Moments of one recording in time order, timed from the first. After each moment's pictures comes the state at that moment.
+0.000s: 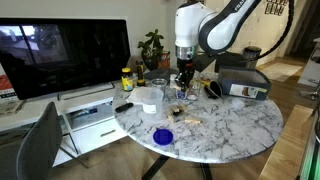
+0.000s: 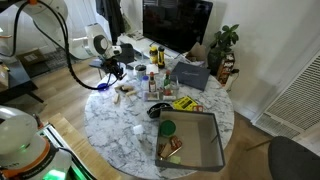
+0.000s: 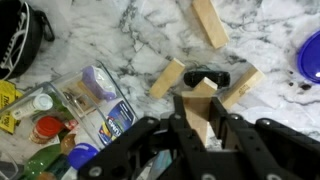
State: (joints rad) arm 0.43 0.26 -0.06 -2.28 -0.38 2.58 0.50
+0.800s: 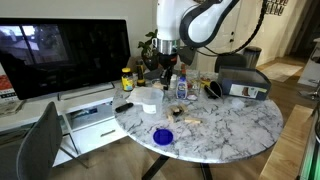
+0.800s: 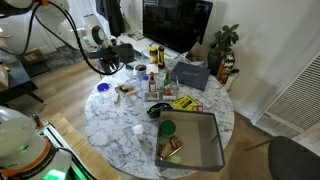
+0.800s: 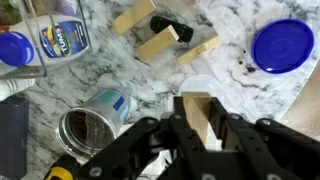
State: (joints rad) arm 0.36 0.35 0.11 -2.08 -0.37 2.52 0.18
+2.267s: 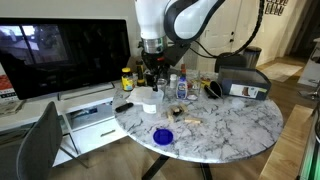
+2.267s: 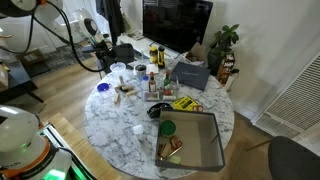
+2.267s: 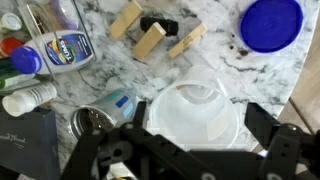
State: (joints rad) arm 0.48 0.40 0.08 -1.93 -0.45 2.31 0.48
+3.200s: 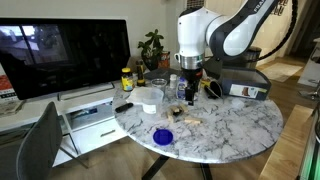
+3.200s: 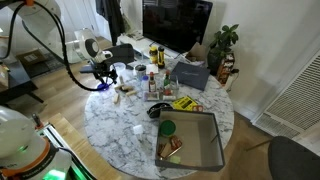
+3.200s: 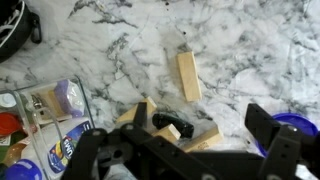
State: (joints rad) arm 0.33 0.23 0.12 -2.37 -0.45 2.51 0.36
